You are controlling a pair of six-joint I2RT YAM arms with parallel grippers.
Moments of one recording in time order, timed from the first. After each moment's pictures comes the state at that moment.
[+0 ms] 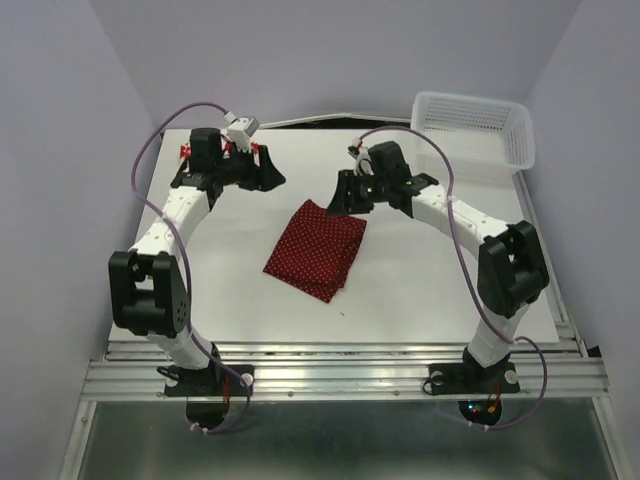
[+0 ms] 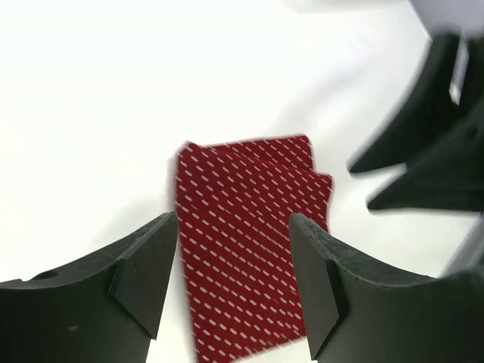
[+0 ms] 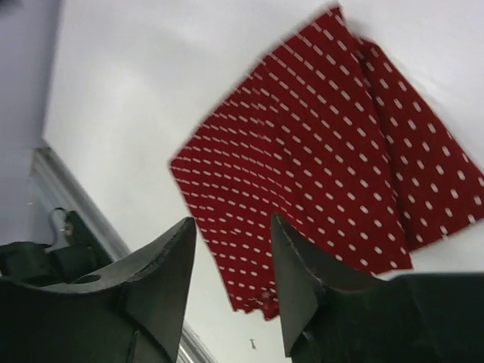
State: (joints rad) left arm -0.11 1.55 1.23 -0.21 0.67 -0.13; right arm 0.51 1.83 1.51 -0.30 -0.52 0.44
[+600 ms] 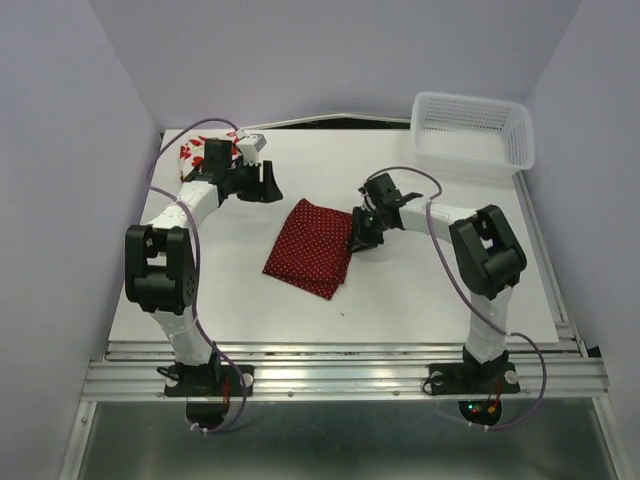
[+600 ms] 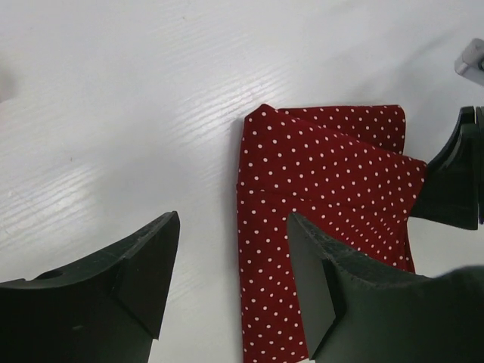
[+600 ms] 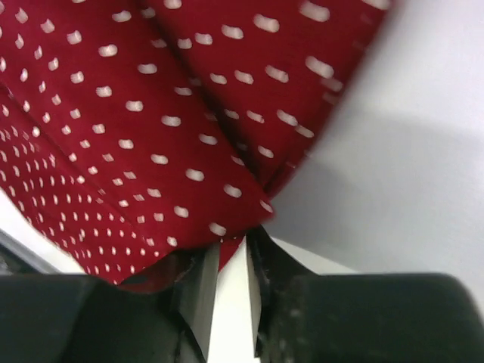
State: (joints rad) left arm -0.11 1.77 1.33 -0.31 0.55 -0.04; right arm 0.49 1.94 1.24 -0.37 -0.29 0.52
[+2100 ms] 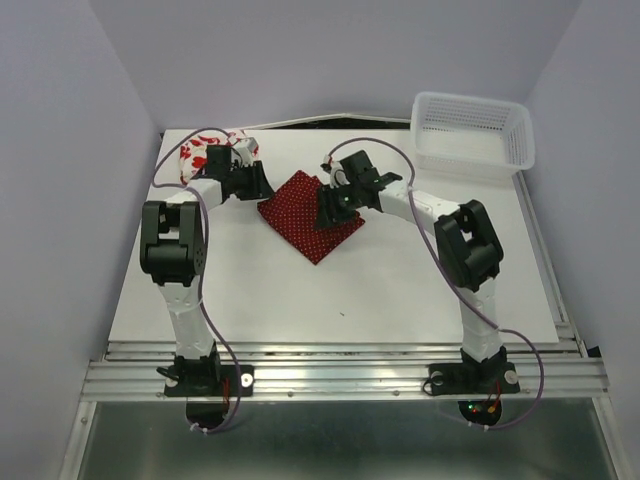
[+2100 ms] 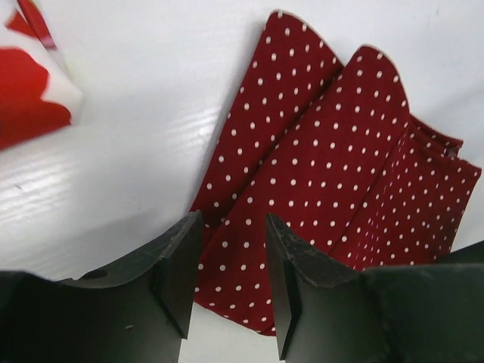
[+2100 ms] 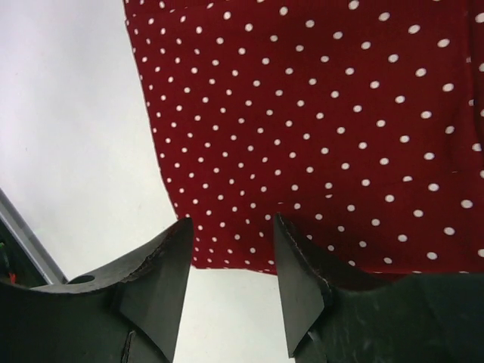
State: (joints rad) left arm -0.06 2.02 1.41 -0.12 0.51 -0.15; right arm 0.56 2.12 1.64 -0.40 -0.48 0.26
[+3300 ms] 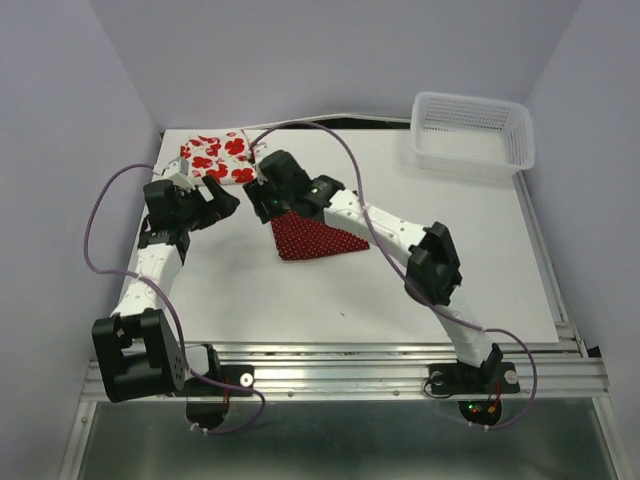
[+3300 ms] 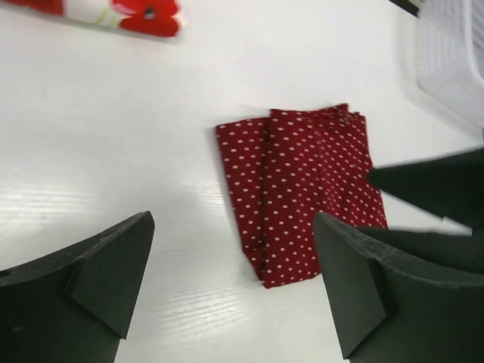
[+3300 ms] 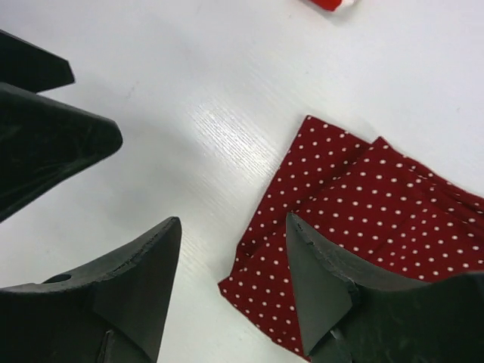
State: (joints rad) left arm 0.11 1.25 0.82 -0.05 0.44 -0.40; right arm 0.87 2.22 2.16 -0.53 0.10 0.16
